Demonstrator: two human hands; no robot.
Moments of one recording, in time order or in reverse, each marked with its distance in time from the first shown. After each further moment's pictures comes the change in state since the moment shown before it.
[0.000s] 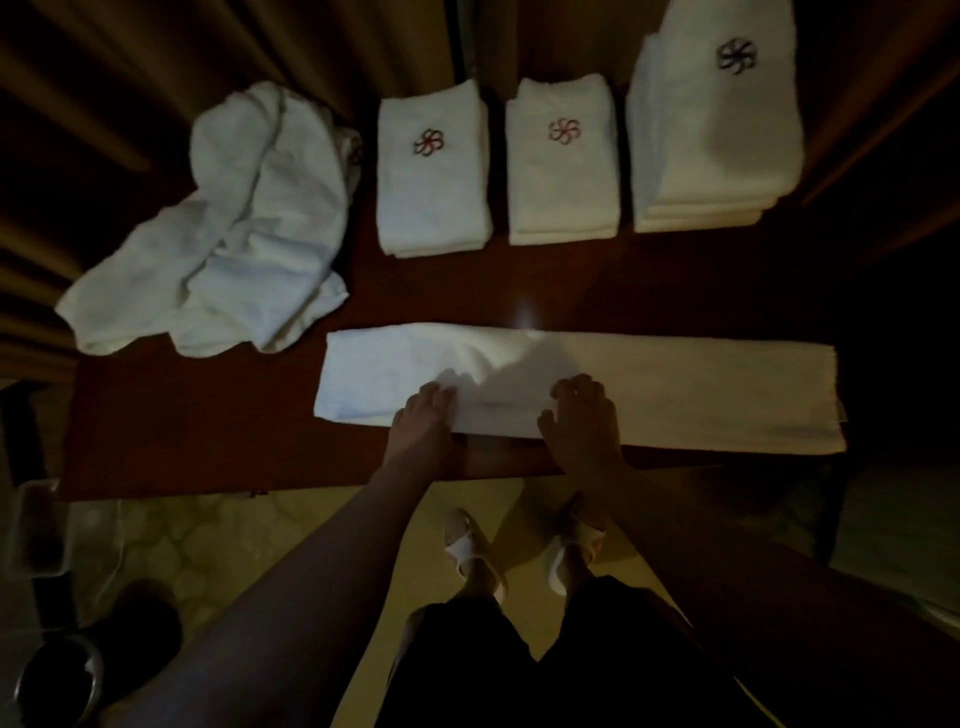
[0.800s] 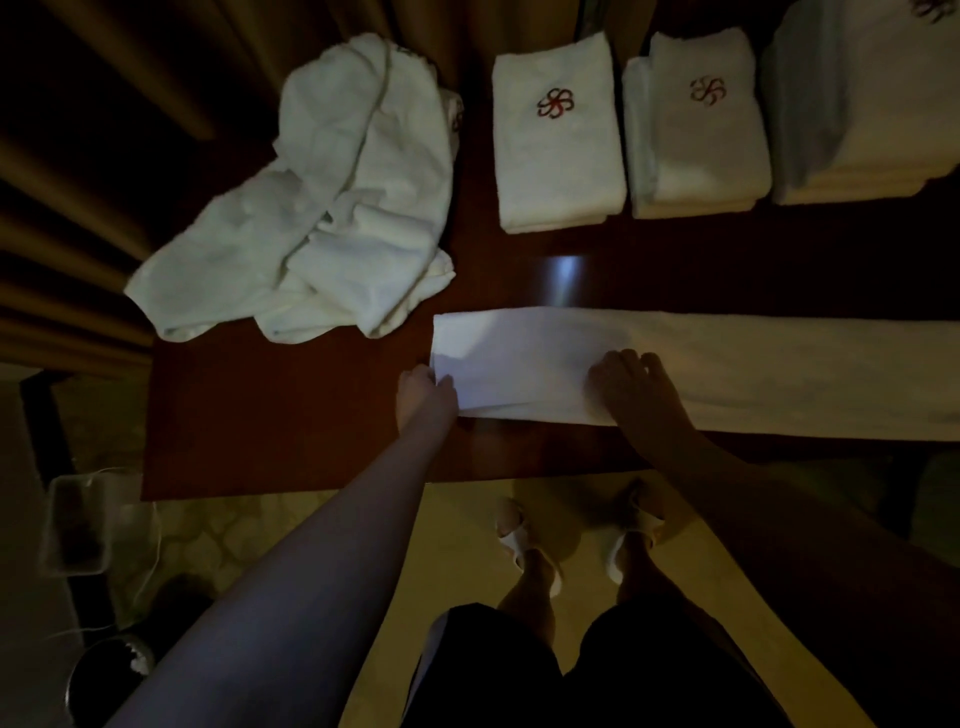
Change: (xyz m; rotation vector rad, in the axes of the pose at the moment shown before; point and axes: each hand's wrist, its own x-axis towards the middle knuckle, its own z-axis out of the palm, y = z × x) left_hand 0.024 -0.155 -0.038 -0.535 0.119 -0.557; right_hand 0.031 -0.095 0.054 -0.713 0.064 -0.433
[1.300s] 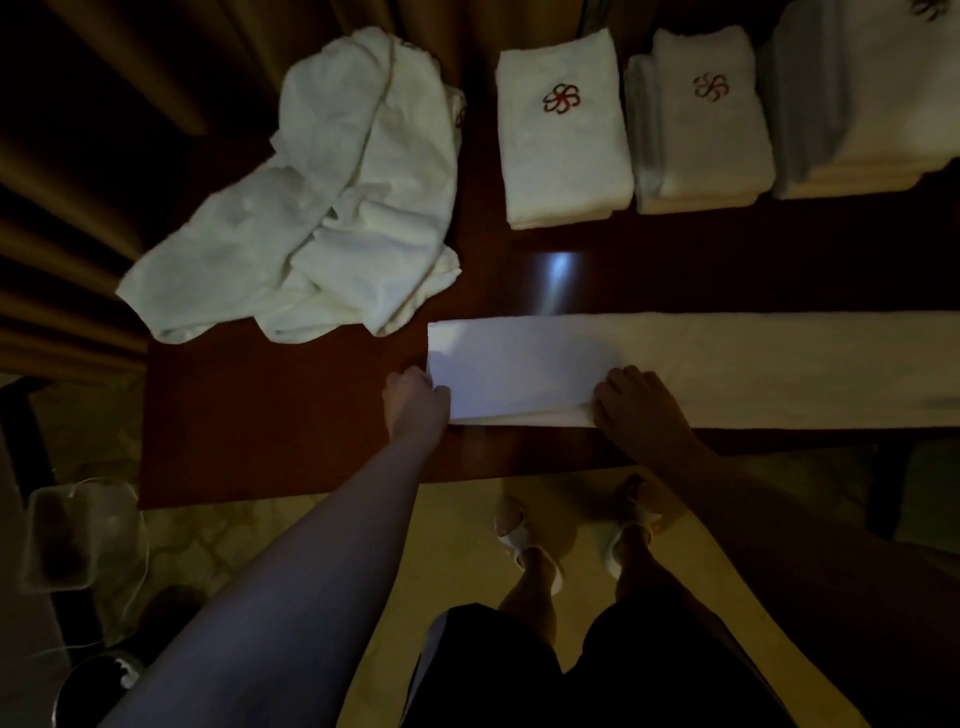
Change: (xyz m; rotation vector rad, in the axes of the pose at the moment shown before) left_hand 0.013 -0.029 -0.011 0.134 0.040 0.111; right_hand -0.011 -0.022 0.010 0.275 0.089 0.024
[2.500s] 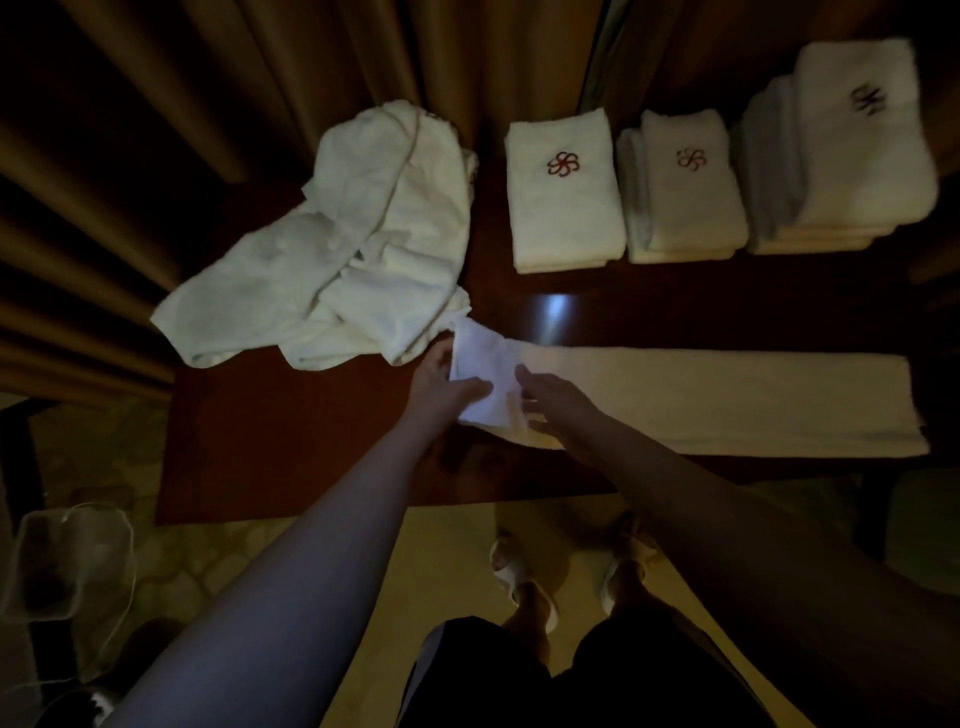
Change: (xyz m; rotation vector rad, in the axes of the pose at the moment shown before) left_hand -0.025 0.048 -0.067 -0.802 -0.271 0.103; right_hand 0.074 -0.086 -0.077 1.479 -0.342 0.829
